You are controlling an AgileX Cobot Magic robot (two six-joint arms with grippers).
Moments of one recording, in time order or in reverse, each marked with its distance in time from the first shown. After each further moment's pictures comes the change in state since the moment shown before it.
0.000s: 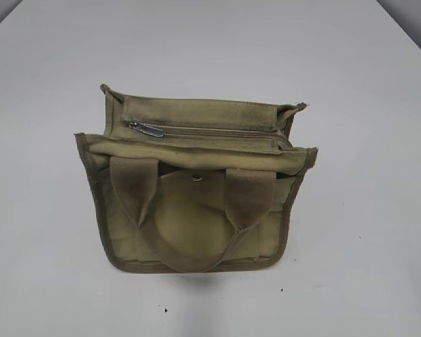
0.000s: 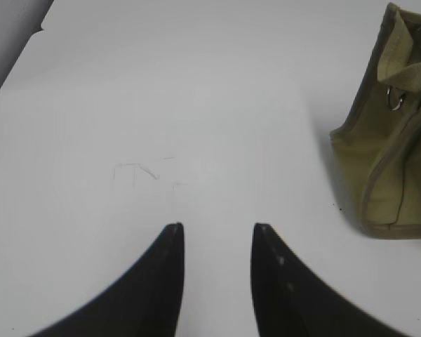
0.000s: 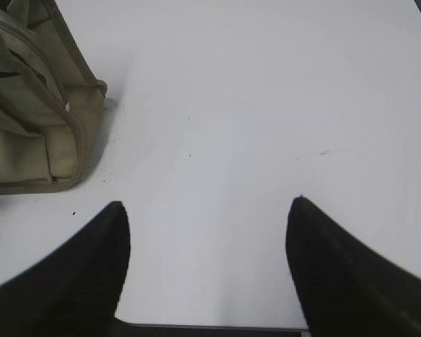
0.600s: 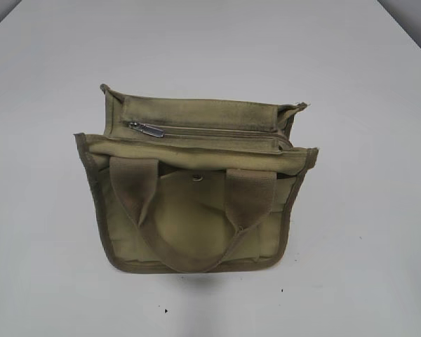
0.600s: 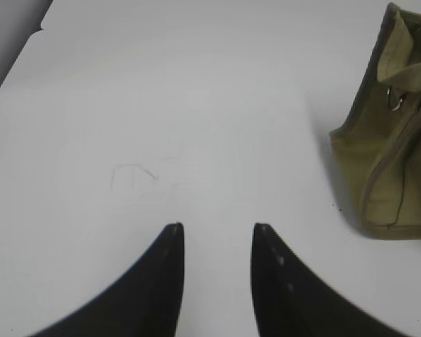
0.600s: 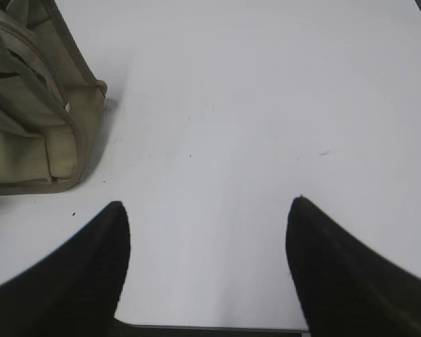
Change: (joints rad) left arm 0.000 0.000 0.000 -0.001 0.000 0.000; right arm 0.000 0.000 0.000 0.000 0.000 0.000
